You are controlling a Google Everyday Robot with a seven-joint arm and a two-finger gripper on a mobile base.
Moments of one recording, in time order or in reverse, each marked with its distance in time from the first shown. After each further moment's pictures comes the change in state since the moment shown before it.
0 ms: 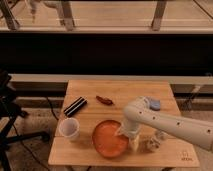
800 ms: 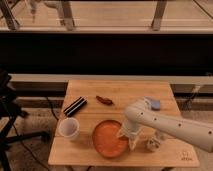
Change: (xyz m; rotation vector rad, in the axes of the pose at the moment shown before) arm 0.002 0.003 0.007 0.016 -0.016 0.021
